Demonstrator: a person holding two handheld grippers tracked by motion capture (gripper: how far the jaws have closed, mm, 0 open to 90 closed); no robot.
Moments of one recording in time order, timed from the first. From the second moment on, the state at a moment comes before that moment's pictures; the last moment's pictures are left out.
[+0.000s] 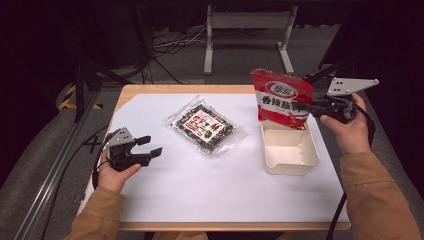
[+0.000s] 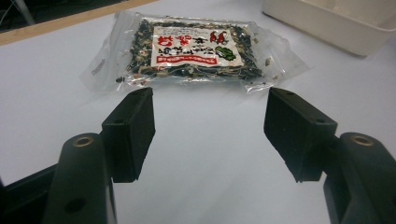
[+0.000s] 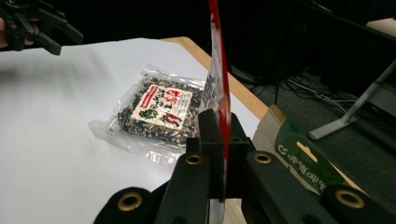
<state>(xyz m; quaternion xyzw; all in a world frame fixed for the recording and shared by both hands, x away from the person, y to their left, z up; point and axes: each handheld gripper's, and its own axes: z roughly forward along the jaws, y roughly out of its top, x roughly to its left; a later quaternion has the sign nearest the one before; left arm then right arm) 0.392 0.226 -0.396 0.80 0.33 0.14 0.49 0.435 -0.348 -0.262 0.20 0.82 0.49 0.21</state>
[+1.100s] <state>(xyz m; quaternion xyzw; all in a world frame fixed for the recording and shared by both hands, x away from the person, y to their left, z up) 0.395 0.227 -0.402 0.80 0.34 0.12 0.49 0.471 -0.357 -0.315 0.24 0.84 0.43 0.23</state>
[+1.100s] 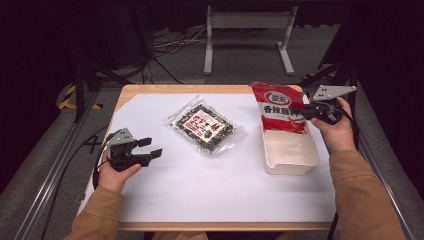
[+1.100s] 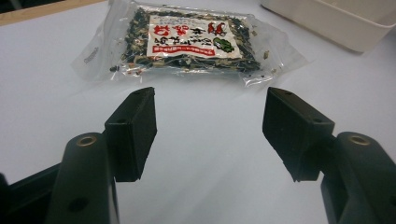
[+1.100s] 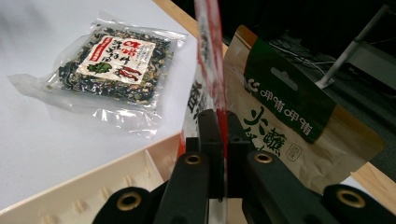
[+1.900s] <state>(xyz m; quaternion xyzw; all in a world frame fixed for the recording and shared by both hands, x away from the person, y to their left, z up) 0.394 0.227 -0.402 0.80 0.33 0.12 0.48 0.469 -0.366 -0.336 0.27 0.84 0.41 0.24</state>
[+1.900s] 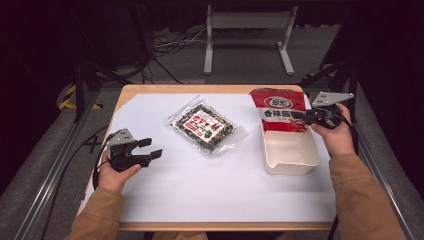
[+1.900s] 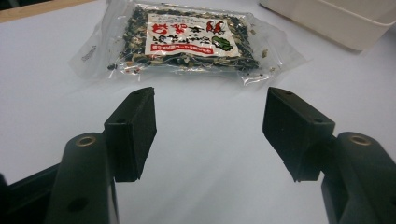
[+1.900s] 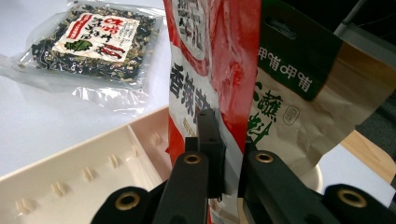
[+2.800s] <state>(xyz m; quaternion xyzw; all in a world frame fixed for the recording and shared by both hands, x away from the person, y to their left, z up) 0.396 0.224 -0.405 0.80 0.34 0.12 0.47 0.465 -0.379 -0.359 0.38 0.81 0.39 0.22</state>
